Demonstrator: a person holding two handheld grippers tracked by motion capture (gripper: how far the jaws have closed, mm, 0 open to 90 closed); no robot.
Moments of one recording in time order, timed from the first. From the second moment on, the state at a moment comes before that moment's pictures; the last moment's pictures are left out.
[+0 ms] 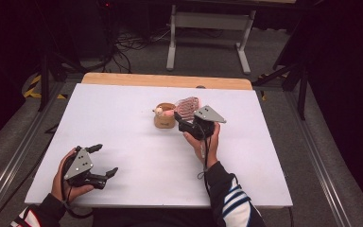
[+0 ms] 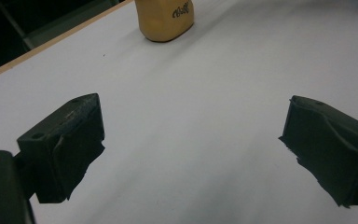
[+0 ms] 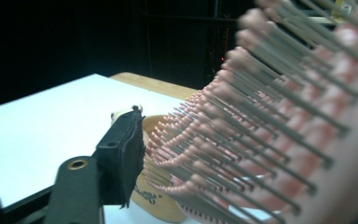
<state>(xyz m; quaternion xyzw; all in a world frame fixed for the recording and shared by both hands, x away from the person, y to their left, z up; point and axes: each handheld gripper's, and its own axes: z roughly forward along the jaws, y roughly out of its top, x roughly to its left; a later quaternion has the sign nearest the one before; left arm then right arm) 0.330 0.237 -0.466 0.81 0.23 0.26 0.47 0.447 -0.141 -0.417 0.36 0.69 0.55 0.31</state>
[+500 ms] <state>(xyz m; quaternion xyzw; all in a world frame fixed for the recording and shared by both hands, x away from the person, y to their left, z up) 0.329 0.237 -0.466 0.81 0.23 0.26 0.47 0.456 -0.139 -0.425 0.37 0.71 0.50 0.32</state>
